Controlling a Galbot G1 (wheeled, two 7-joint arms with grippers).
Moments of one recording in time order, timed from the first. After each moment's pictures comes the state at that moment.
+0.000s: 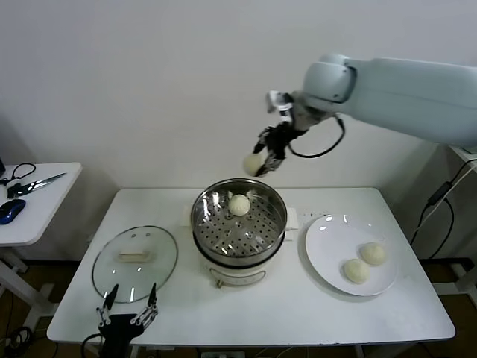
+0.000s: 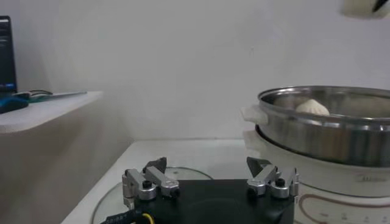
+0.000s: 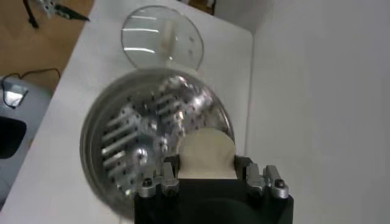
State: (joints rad) left arm 1.91 -1.49 -0.62 -2.21 -0.10 0.02 -0.05; right arm 0.94 1.17 -1.57 1.35 0.93 -0.37 -0.84
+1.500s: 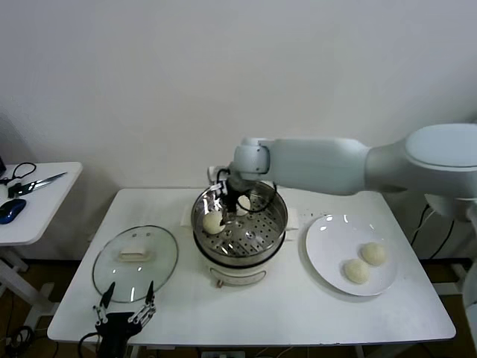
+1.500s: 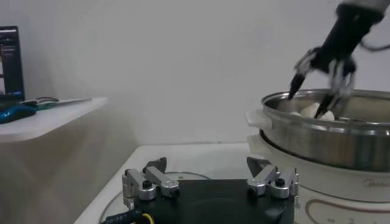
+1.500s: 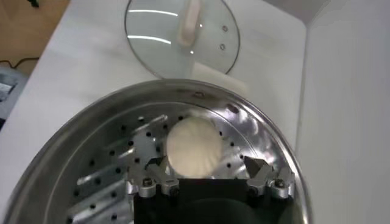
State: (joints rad) left arm 1.90 -1.50 -0.63 -2.22 -0.08 0.02 -0.05; right arm 0.77 1.22 -1.59 1.25 0.84 -0.33 -0.80
